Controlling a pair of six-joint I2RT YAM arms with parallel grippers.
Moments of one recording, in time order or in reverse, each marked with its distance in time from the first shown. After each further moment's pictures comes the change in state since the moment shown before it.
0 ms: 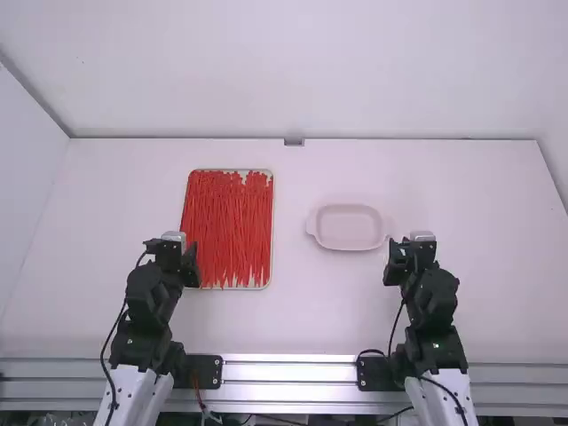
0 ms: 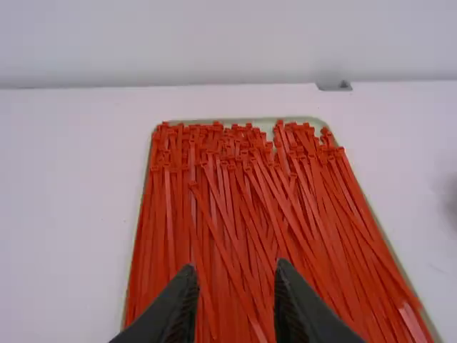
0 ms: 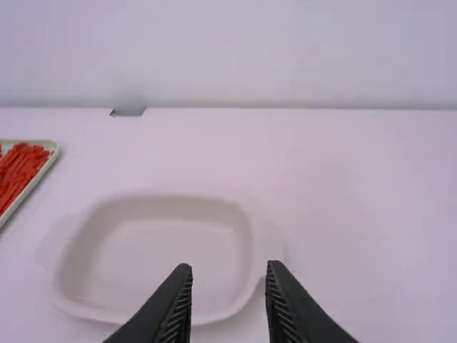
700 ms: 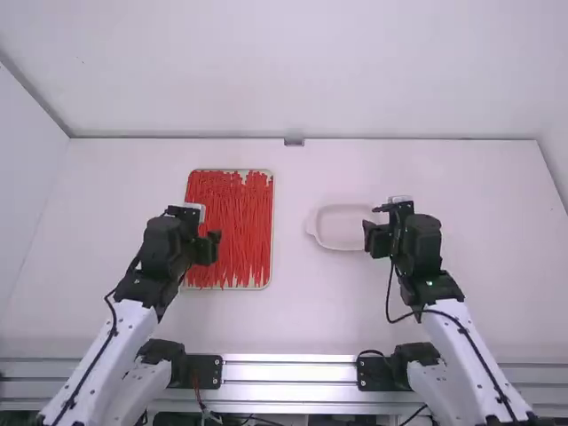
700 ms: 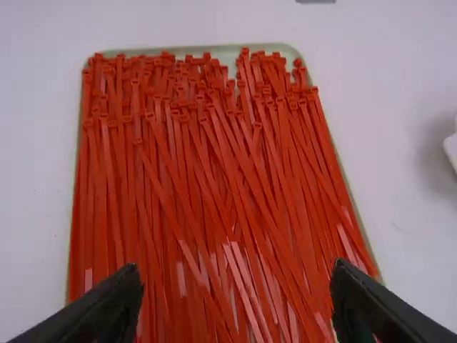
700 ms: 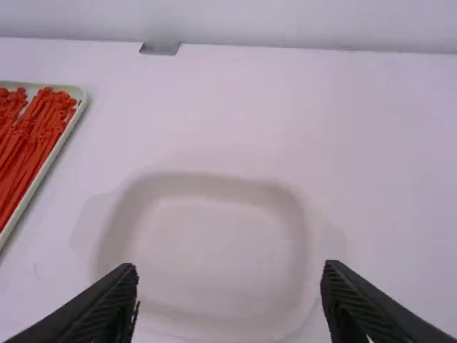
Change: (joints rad) left arm -0.060 0.512 0.304 -0.093 0.049 -0.039; right arm 0.077 0.552 0.299 -0.001 -0.053 0.005
